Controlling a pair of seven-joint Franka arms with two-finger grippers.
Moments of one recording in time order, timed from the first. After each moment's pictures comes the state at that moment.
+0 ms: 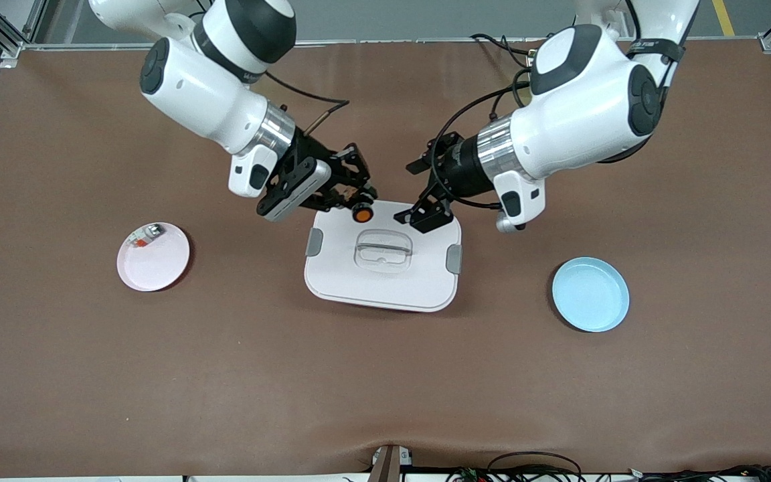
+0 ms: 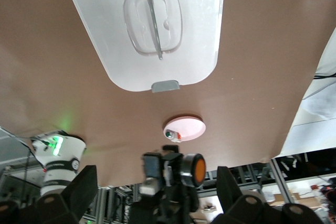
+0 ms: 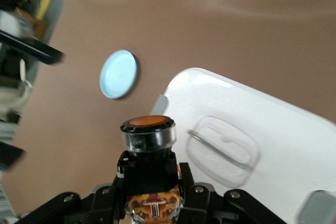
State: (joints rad) left arm -0.26 0.31 -0.31 -1.45 -0.63 2.00 -1.62; right arm 0.57 0.17 0.02 -1.76 0.62 2.32 -0.15
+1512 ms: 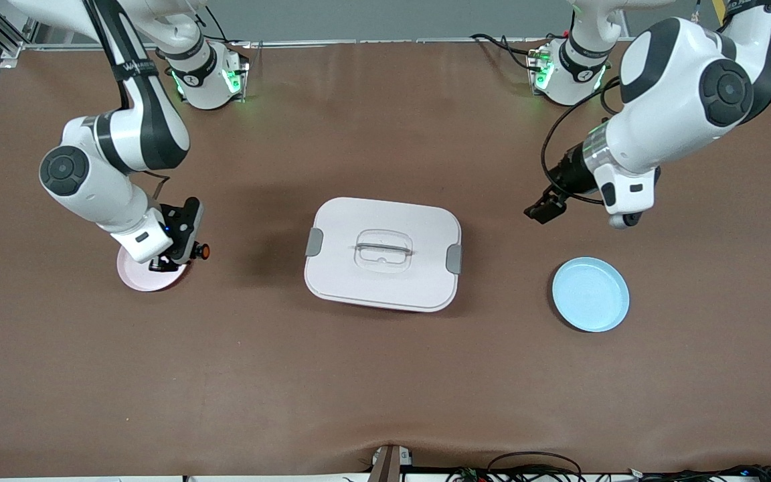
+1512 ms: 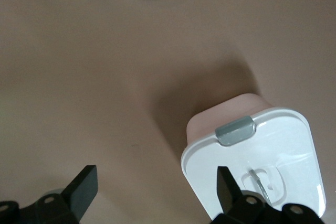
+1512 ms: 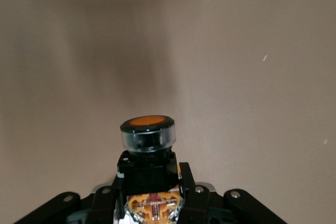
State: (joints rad) left arm 0.00 0.04 -0.31 -1.87 -0.29 1.88 -1.18; right arm 0.11 0.17 0.01 -2.17 0.02 2.38 -1.34
